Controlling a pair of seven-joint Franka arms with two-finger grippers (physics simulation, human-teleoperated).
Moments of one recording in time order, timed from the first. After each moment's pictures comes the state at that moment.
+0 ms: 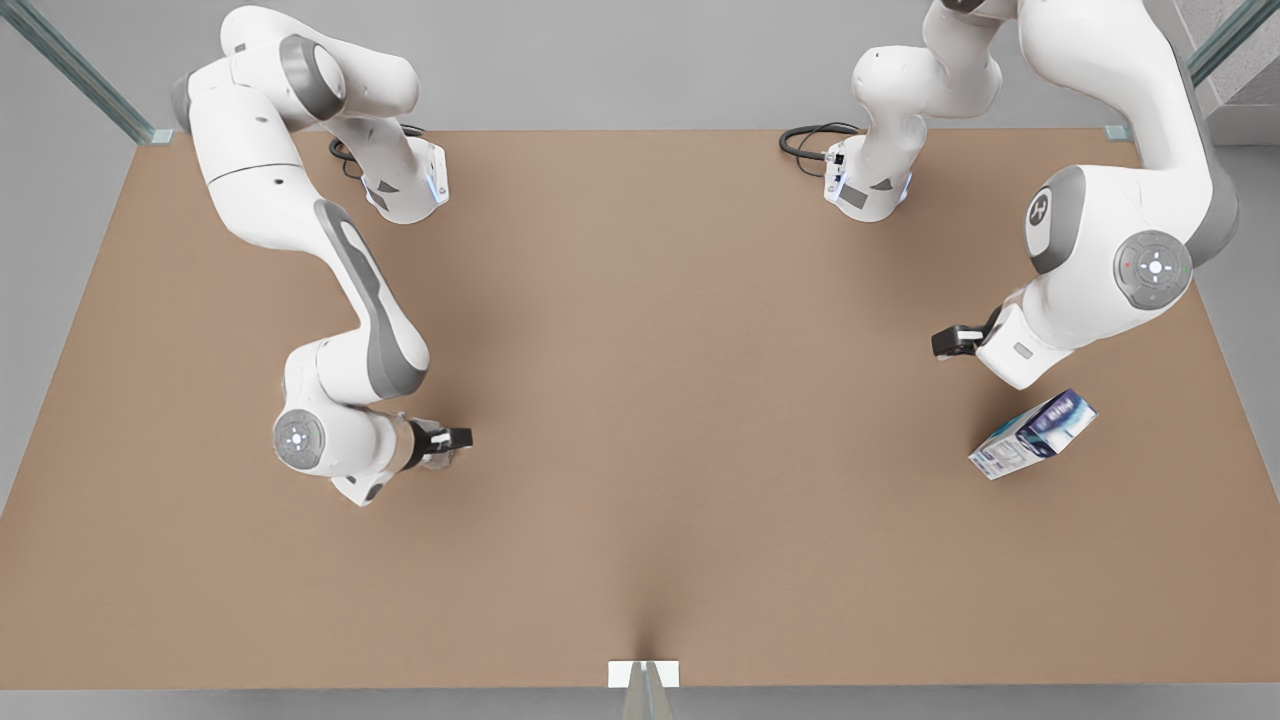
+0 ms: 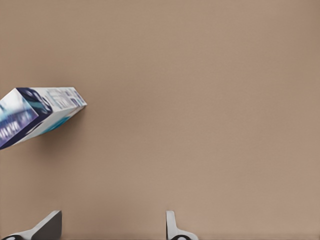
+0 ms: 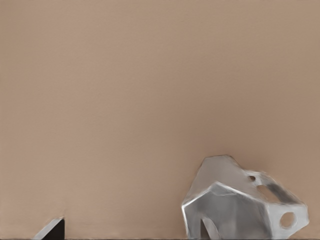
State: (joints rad) left arm -0.16 0.13 0.06 -1.61 -0.01 1.56 -0.12; right arm -0.02 0.61 0.31 -1.50 0.11 1.90 0.06
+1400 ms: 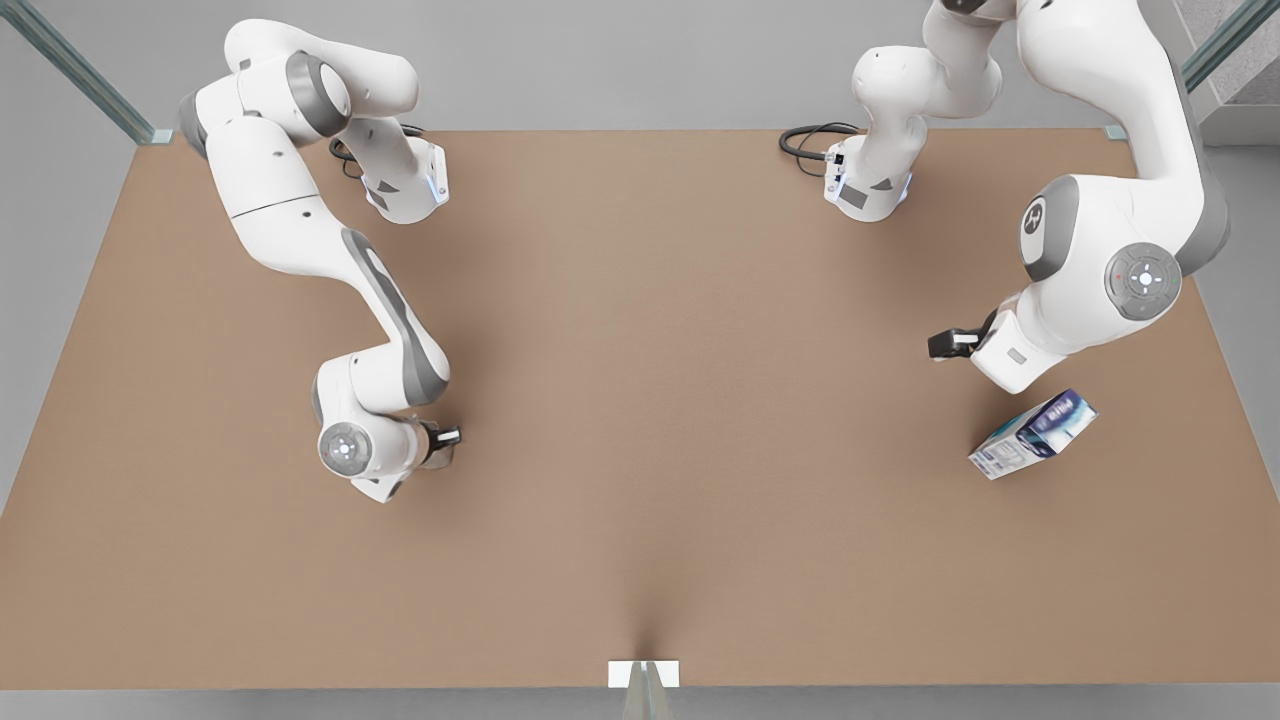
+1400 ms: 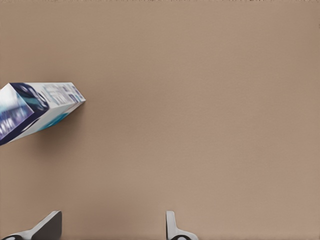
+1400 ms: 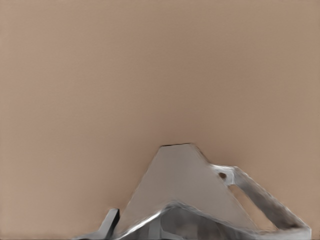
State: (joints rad) left arm -0.15 0.13 0.06 -1.63 -0.01 1.57 -0.12; right arm 0.00 0.66 0.28 -1.61 -0.05 1.98 0.04
